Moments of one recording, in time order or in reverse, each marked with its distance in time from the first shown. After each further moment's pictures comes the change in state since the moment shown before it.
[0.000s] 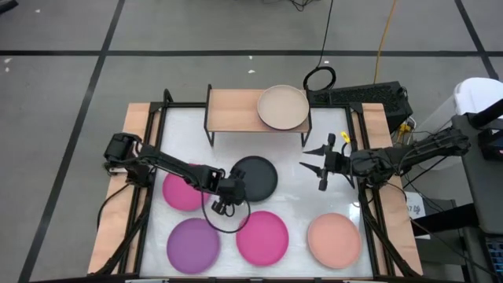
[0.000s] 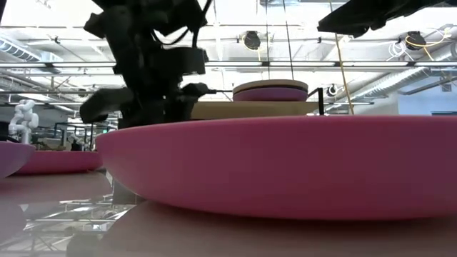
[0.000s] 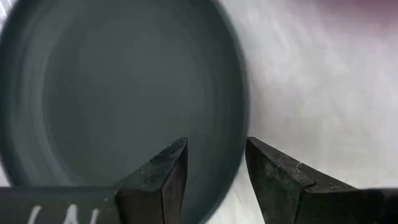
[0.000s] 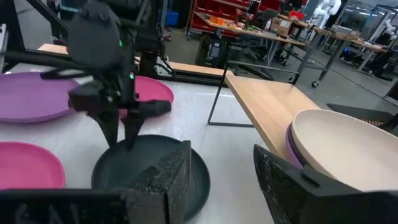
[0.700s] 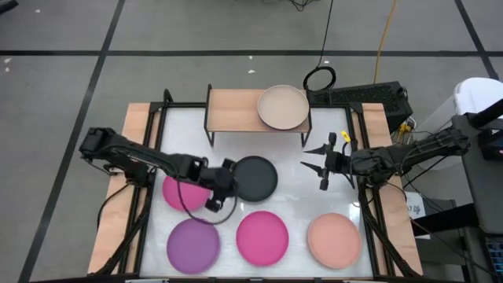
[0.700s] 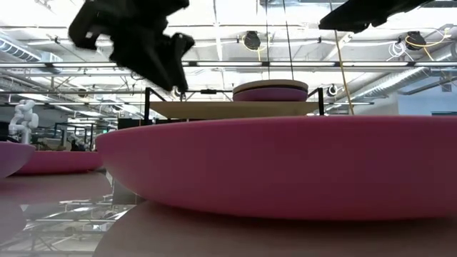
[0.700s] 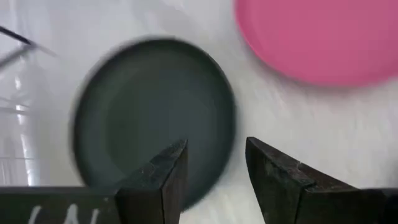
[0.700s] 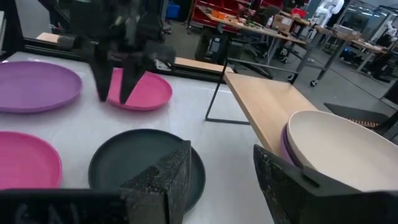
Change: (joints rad) left arm -0.002 -0.254 0.000 -0.074 0.067 -0.082; right arm 0.000 -0.002 0.044 -0.081 0.004 -0.021
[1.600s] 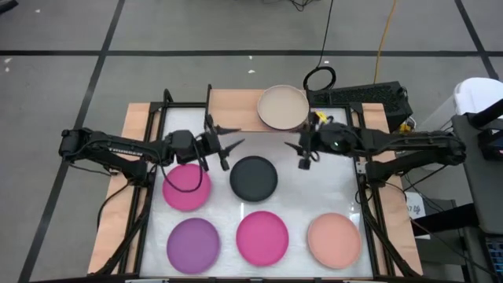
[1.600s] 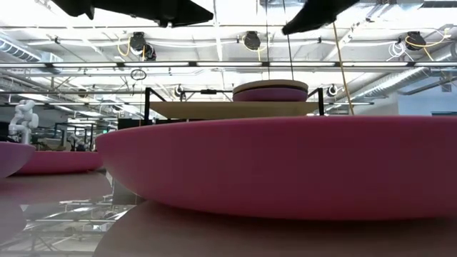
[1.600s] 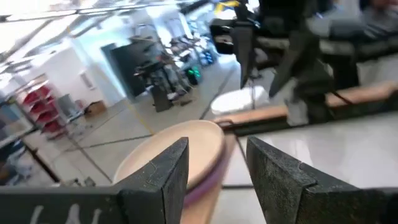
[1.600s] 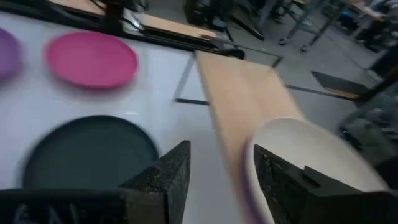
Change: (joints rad) left arm 0.220 -0.291 -0.306 0.974 -0.242 0.086; right arm -0.297 0.317 0.353 -0.205 -0.211 -0.104
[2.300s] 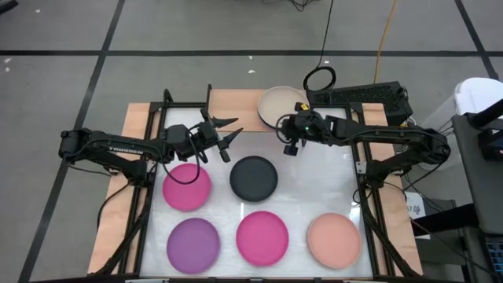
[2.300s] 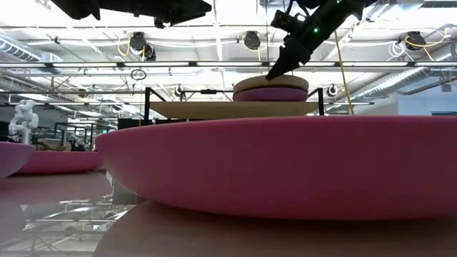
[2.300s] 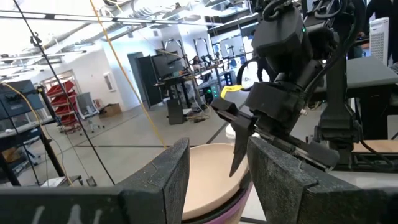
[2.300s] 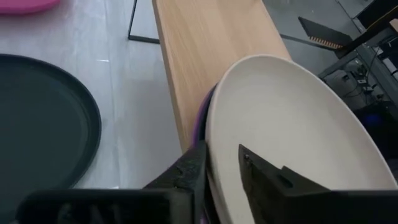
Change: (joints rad) left arm 0.055 0.000 0.000 0.137 -0.023 -0.110; right arm -0.228 0.259 0.066 0.014 -0.035 -0.107
